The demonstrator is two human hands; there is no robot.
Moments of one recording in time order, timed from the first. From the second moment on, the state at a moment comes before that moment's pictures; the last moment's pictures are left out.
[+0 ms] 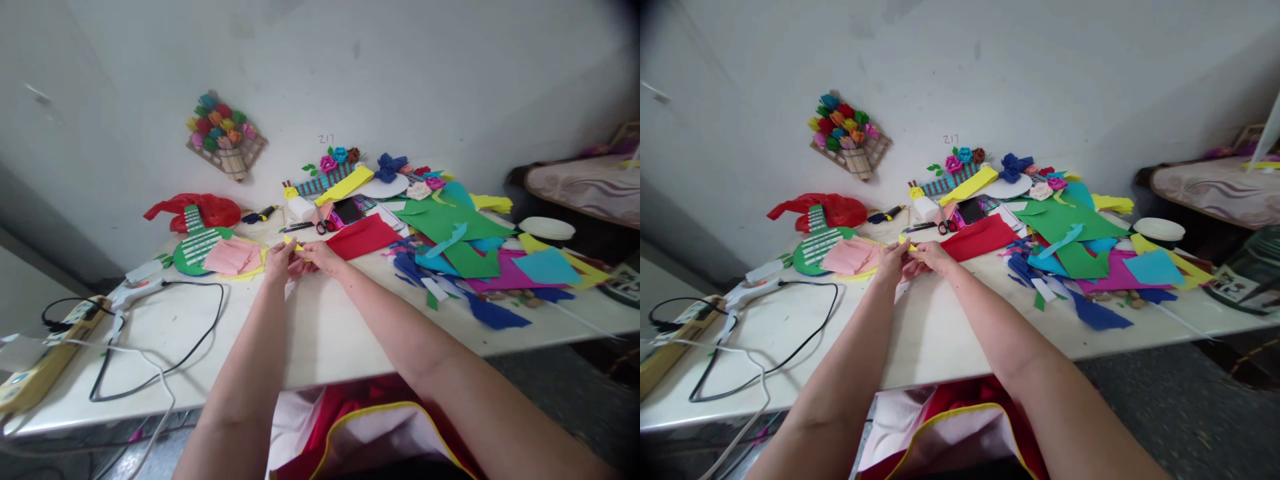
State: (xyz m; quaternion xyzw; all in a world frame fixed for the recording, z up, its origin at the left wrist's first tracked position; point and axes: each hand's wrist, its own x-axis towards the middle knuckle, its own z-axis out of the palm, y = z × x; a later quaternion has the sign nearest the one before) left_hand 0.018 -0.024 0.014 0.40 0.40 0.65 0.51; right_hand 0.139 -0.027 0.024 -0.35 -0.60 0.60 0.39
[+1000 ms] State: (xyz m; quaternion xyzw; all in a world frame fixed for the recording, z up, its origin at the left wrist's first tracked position) left_hand 0.021 -0.026 0.017 0.40 0.42 0.67 0.46; right_hand 0.134 -0.015 0.008 -0.34 -0.61 0.60 0.40
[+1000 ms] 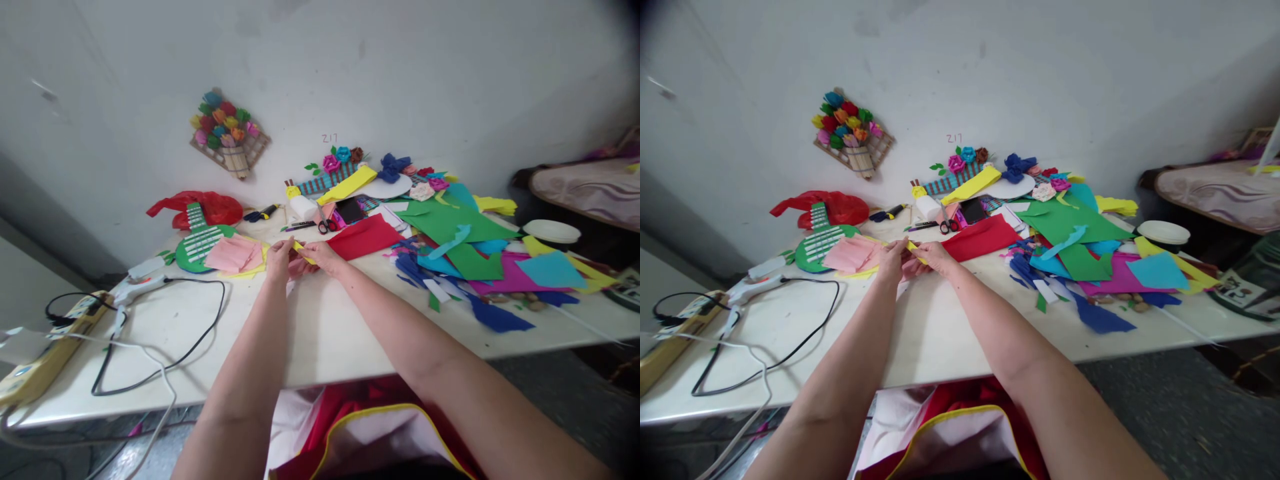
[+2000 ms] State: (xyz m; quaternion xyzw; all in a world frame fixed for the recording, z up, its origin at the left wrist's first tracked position) left_hand 0.012 -0.019 0.015 0.32 0.43 0.73 0.43; right_hand 0.138 -0.016 0.012 -0.39 -0.59 0.60 0.38
